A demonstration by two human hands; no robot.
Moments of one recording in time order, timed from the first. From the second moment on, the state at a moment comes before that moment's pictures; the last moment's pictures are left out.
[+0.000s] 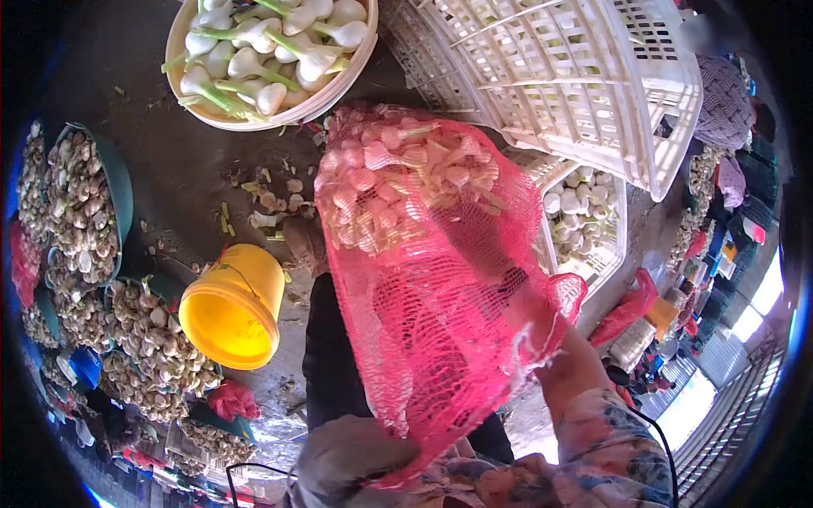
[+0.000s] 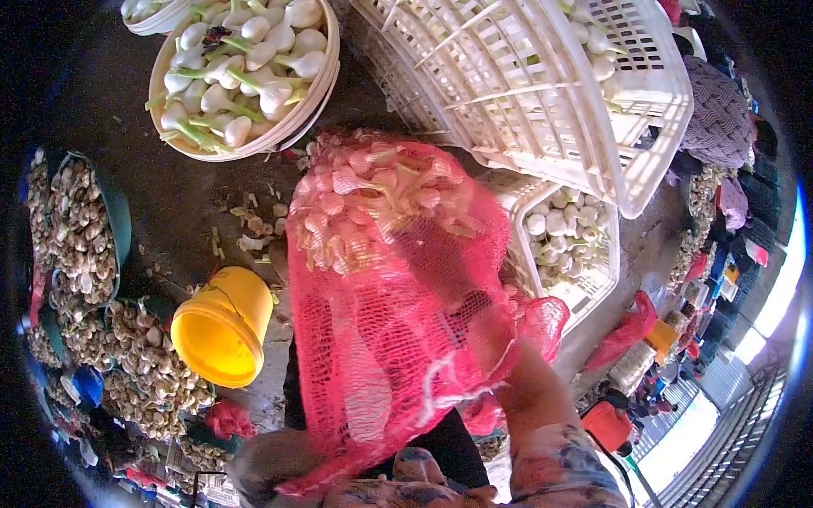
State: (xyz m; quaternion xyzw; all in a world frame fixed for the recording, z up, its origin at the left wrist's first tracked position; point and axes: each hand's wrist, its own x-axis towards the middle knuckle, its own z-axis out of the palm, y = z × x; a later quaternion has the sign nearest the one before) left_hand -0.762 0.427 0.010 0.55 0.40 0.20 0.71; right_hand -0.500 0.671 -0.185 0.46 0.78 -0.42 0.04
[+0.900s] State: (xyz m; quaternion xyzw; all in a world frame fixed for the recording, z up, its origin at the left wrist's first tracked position) left_hand -0.817 0.449 0.089 0.41 0.87 0.00 0.29; right_hand -0.418 0.634 0.134 0.29 0.50 -0.82 -0.01
